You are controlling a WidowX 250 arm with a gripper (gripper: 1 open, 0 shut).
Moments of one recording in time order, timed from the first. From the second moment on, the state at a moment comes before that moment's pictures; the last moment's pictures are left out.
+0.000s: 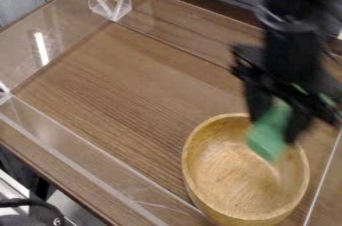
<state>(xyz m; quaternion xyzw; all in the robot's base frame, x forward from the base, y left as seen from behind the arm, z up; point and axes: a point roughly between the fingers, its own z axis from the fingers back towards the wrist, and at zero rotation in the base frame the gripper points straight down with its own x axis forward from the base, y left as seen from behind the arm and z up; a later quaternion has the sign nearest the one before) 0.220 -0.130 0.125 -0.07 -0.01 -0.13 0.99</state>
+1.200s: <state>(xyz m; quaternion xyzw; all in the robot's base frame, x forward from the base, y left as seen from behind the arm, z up) 0.199 -0.123 0.114 -0.07 -0.03 -0.06 1.00</state>
